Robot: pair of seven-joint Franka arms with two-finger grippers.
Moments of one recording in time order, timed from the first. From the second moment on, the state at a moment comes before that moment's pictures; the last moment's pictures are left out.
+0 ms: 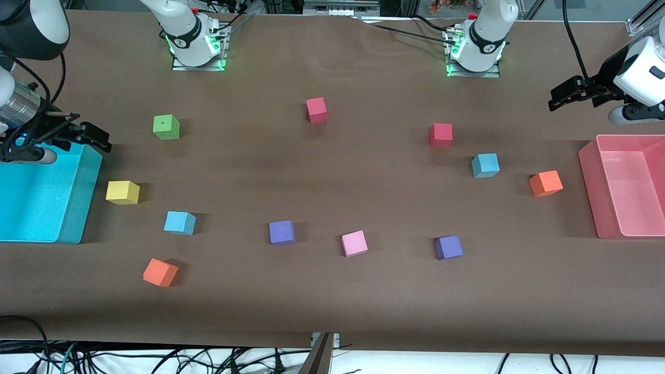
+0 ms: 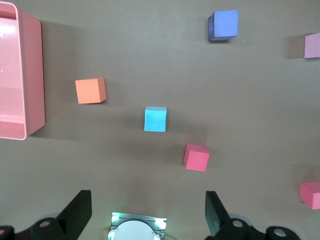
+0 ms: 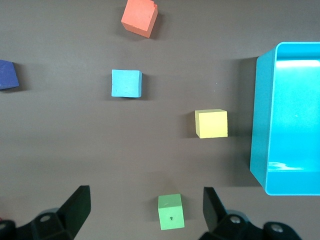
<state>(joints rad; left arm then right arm) 0.02 -0.06 -0.05 -1.64 -0.04 1.42 -0.17 -0.05 0.01 0.02 -1.80 0.00 1.81 0.00</state>
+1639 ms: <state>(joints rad) 0.02 -0.05 -0.04 -1.64 -0.04 1.42 -0.17 -0.04 0.11 0.02 -1.83 0.05 1.90 -0.25</state>
